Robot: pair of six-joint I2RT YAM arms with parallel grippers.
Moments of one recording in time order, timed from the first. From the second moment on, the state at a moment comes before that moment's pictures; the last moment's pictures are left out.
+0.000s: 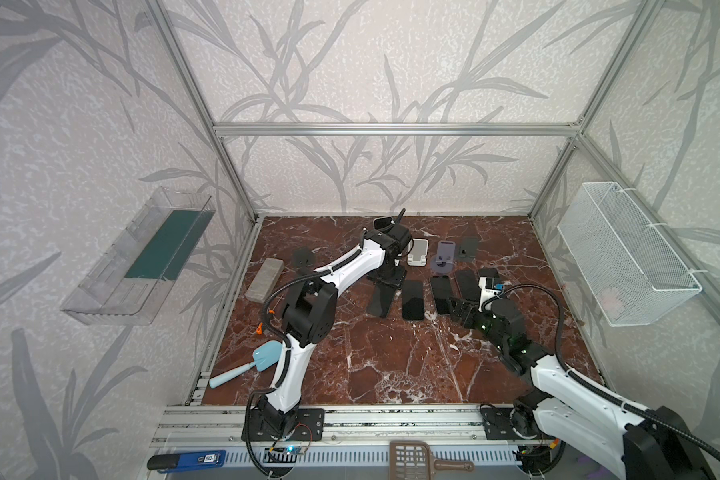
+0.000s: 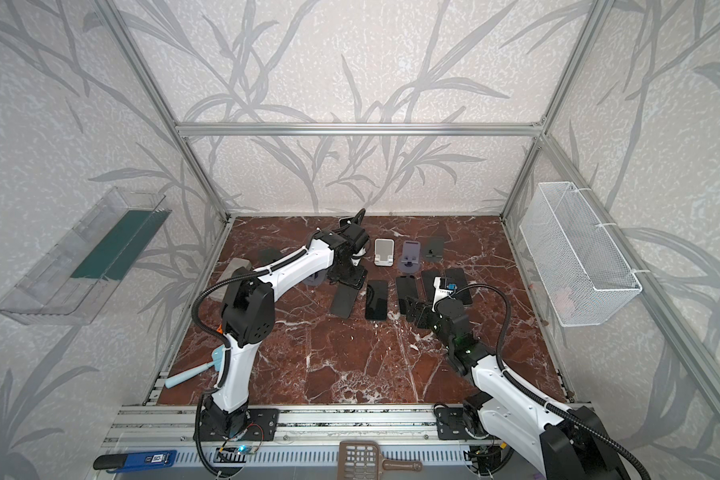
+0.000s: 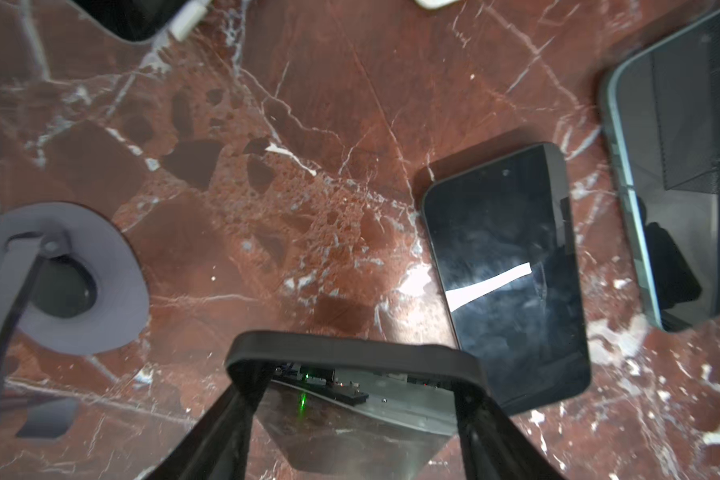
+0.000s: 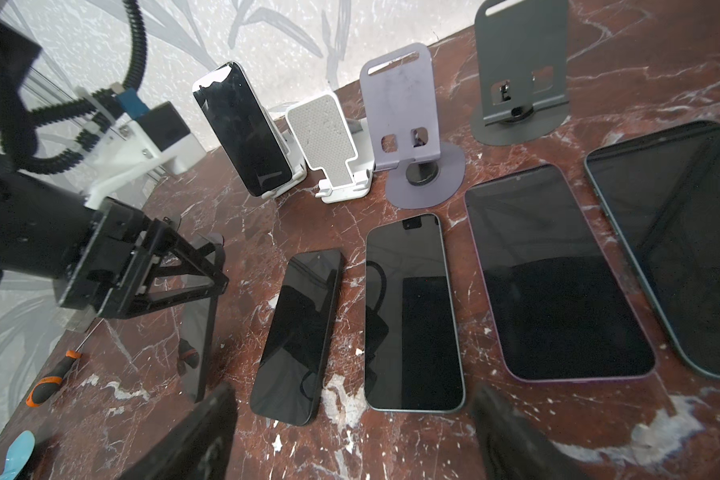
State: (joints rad) left arm -0.63 2.19 1.89 -1.06 -0.04 -0.26; right arm 0.43 0.95 0.29 0.25 0.02 0.56
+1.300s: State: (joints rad) left arm -0.58 2.46 2.17 -1.26 0.02 -0.50; right arm 0.43 0.92 0.29 0.25 0.02 0.56
